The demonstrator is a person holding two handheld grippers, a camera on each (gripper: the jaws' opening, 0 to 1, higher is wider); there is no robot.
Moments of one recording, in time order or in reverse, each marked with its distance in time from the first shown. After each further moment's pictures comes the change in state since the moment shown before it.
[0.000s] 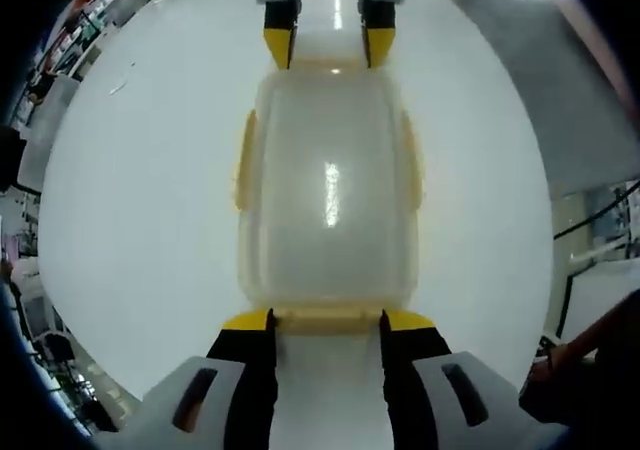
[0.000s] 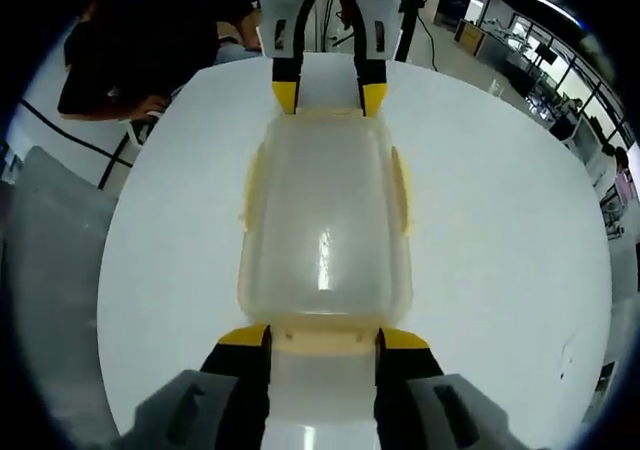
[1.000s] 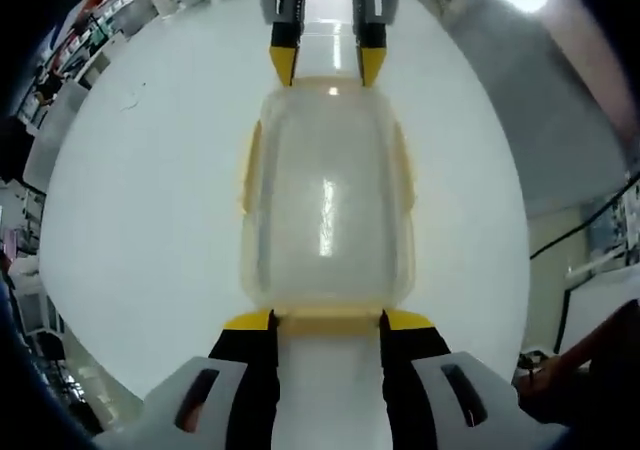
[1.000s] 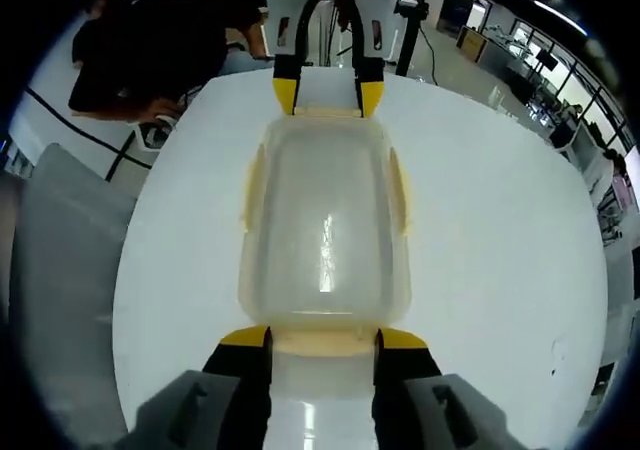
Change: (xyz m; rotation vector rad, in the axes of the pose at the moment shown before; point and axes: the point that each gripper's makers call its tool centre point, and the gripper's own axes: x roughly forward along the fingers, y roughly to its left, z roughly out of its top) left arm -0.037 -0.012 0.014 -0.031 -0.107 -0.002; right arm -0.034 0.010 0.001 -0.015 -0.047 -0.004
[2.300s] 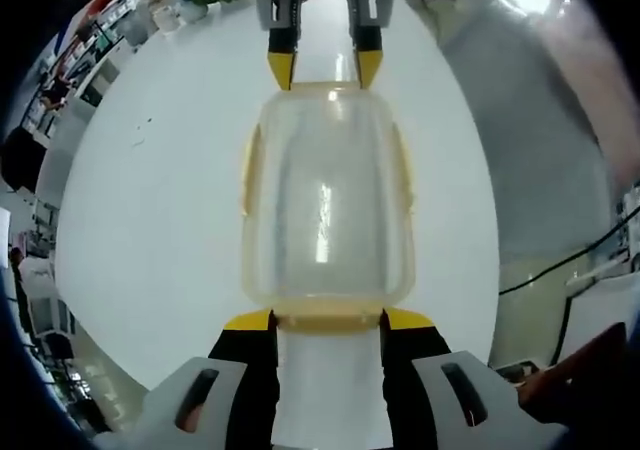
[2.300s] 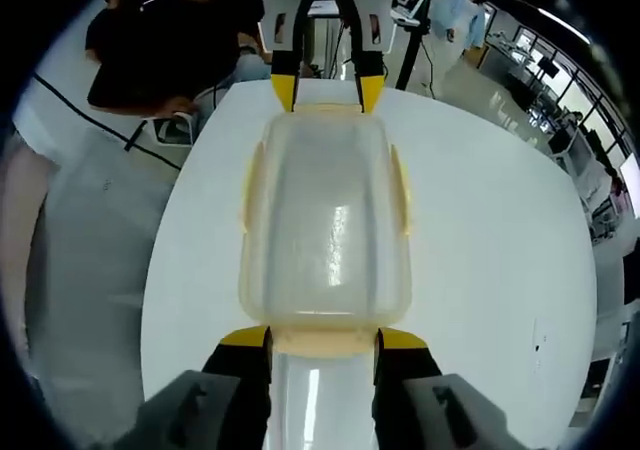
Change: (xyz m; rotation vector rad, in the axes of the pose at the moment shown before) left arm -0.032 -0.019 0.059 0.005 0.001 0.030; right arm -0.054 0.018 -0.029 -0.016 0.005 -0.004
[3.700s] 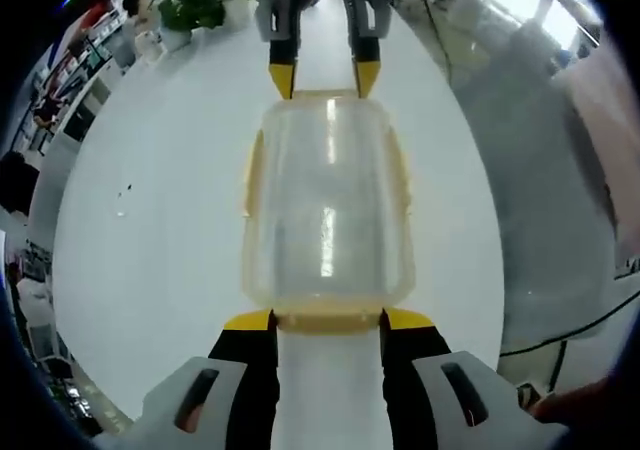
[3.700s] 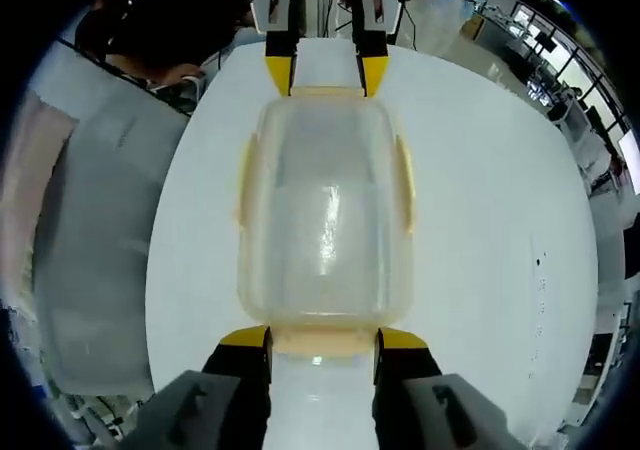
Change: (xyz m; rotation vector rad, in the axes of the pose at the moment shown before) left arm 0.033 0.004 0.121 0.021 -0.079 -0.028; right arm -0.048 0.001 -0.118 0.047 0.124 0.013
